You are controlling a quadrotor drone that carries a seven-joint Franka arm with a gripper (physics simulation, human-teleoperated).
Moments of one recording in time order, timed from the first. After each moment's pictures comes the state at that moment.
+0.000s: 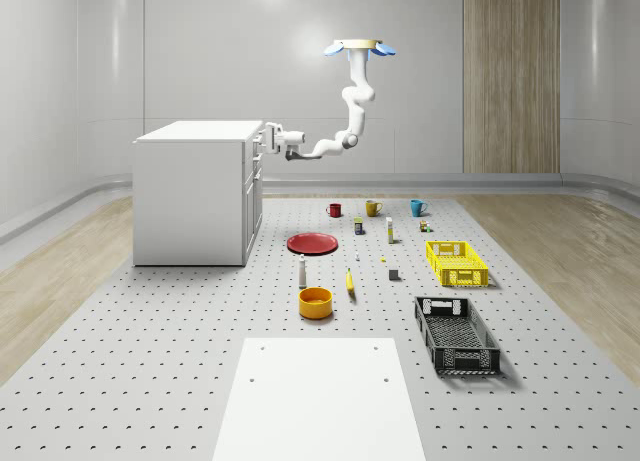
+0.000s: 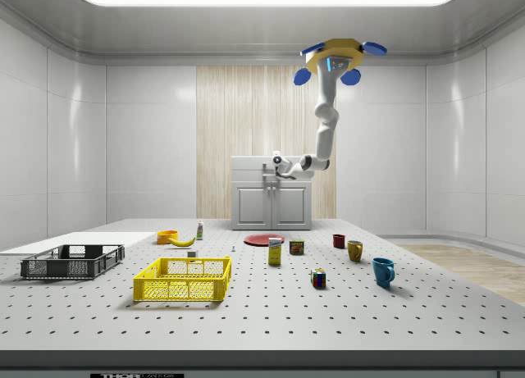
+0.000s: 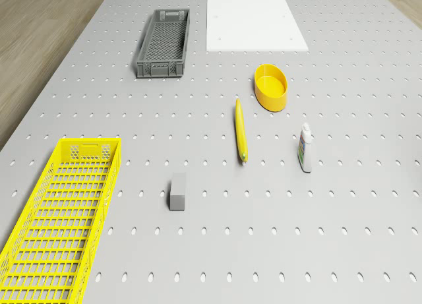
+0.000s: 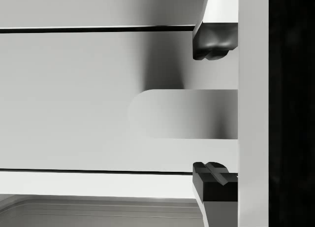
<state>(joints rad) 0.63 0.11 0.52 -1.70 1.97 2.65 0.28</state>
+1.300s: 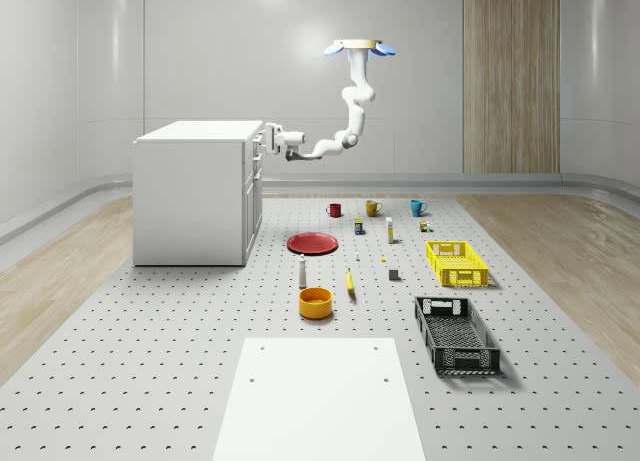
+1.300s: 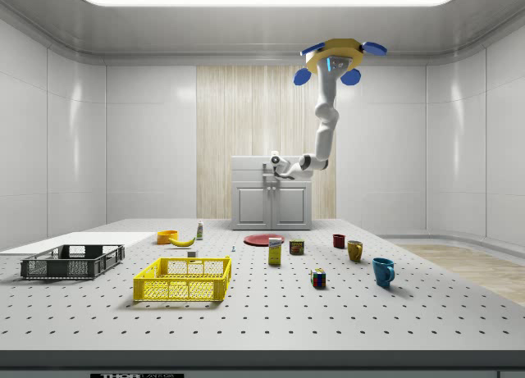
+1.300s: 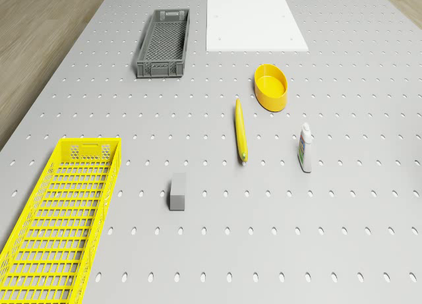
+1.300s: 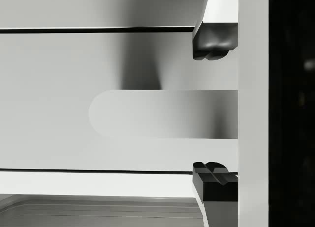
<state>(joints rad) 0.62 0.13 0.51 -1.67 1.93 2.64 0.30</state>
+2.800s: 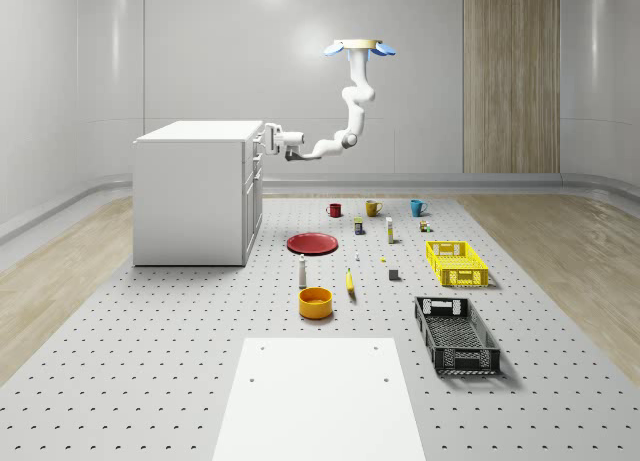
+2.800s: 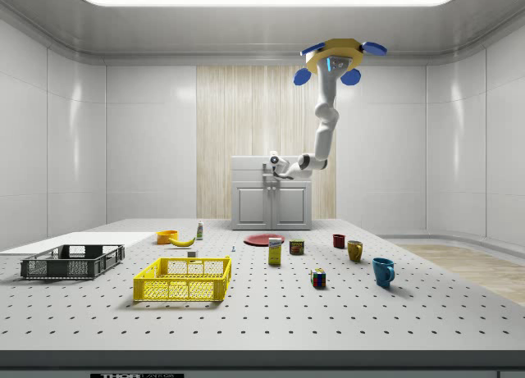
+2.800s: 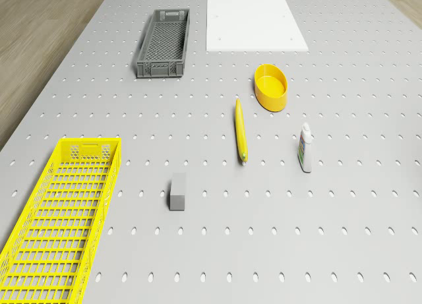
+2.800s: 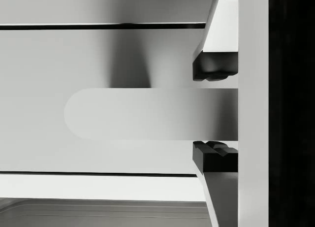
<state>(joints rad) 0.62 0.15 0.50 -1.65 1.92 2.64 0.31</state>
